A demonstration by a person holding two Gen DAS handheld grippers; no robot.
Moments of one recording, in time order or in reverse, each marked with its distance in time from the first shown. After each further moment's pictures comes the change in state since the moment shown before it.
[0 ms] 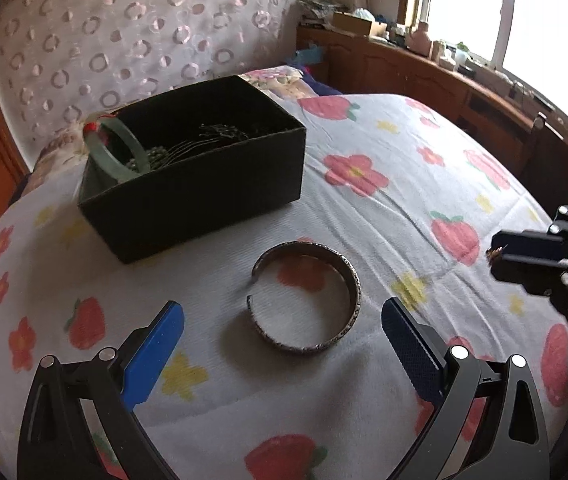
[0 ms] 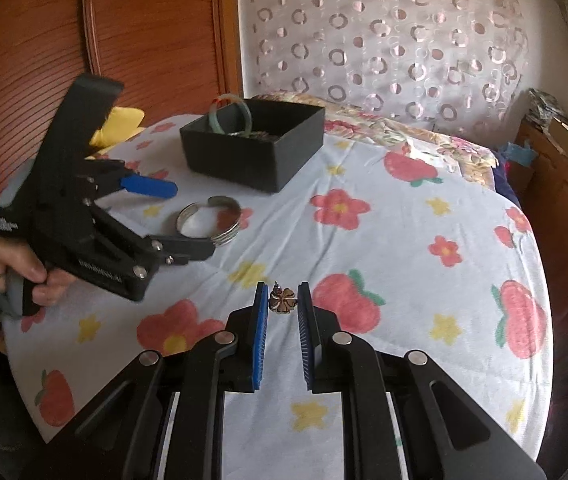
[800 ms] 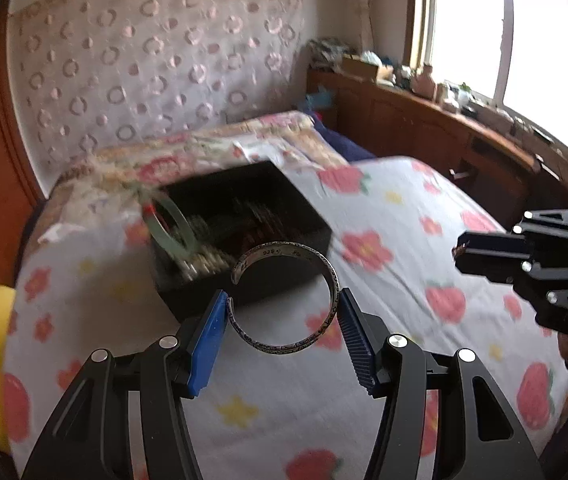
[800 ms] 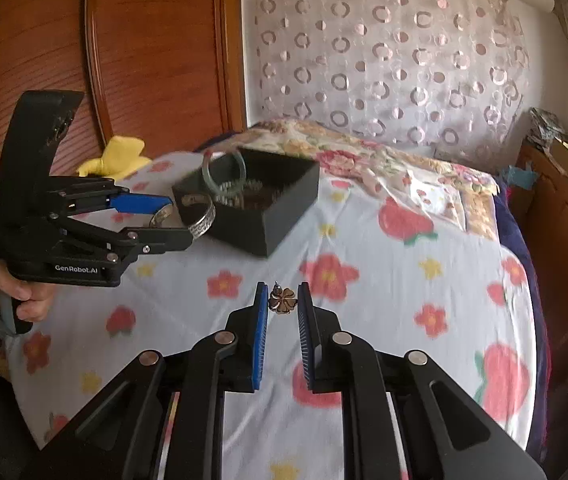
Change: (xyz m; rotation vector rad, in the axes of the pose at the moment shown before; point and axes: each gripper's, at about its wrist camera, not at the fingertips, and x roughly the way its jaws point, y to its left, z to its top) left arm -0.051 0.024 0.034 -0.032 -0.171 0.027; right arm 0.001 -0.008 0.057 -0.024 -0.087 0.017
